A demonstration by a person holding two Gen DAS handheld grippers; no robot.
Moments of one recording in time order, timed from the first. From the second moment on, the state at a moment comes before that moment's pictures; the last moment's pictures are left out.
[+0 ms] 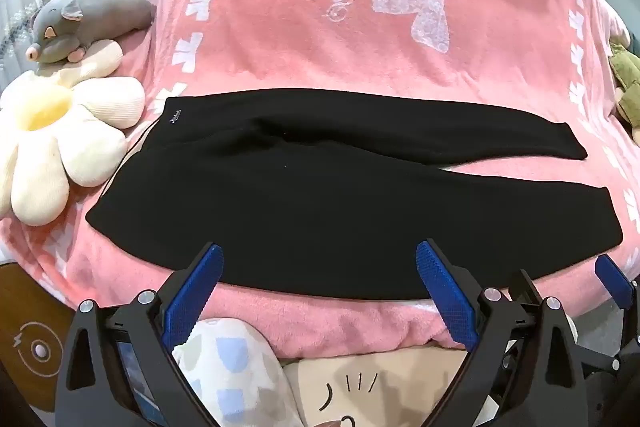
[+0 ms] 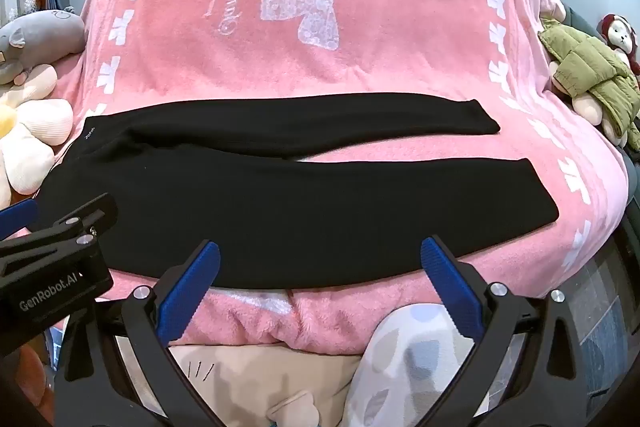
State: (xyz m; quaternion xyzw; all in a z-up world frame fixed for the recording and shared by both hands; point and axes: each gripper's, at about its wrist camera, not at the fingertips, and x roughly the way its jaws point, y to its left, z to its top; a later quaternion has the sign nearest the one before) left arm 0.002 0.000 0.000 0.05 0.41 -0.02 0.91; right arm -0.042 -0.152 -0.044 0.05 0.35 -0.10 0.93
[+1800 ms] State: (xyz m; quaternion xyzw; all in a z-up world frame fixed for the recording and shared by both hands) left arm 0.001 -0.001 -0.010 0.04 0.41 -0.02 0.91; right arm -0.041 -0.151 -0.050 0.05 0.34 -0.10 0.93
